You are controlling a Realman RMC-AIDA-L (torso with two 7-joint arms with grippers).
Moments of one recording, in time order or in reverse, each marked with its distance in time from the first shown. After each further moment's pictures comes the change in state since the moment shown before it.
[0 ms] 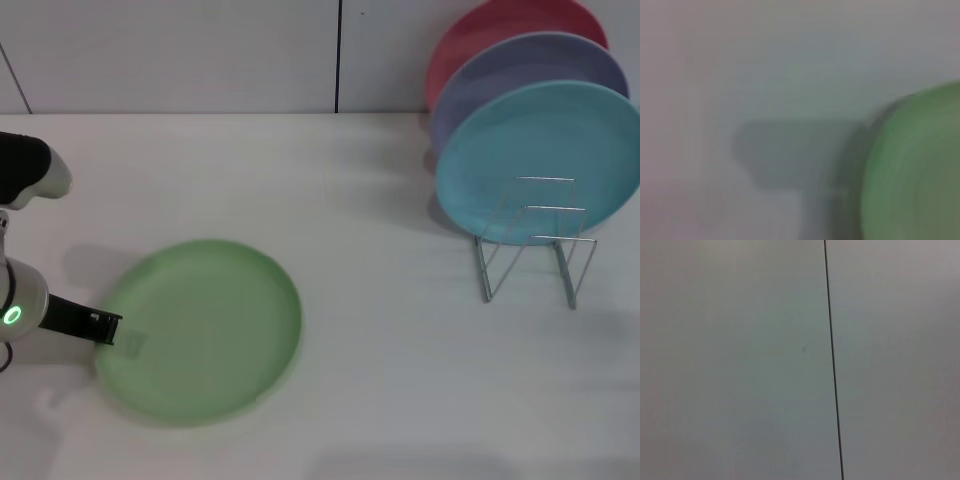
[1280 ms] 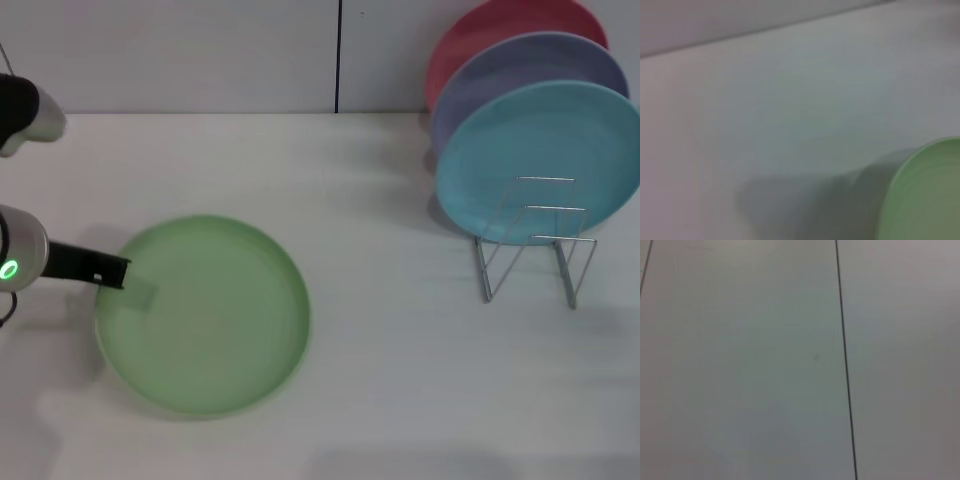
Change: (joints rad) left arm 0.021 0.000 -0.011 -0.152 -0.024 0.025 0.026; right arm 0.003 0.000 0.000 -0.025 -0.027 -0.006 0.003
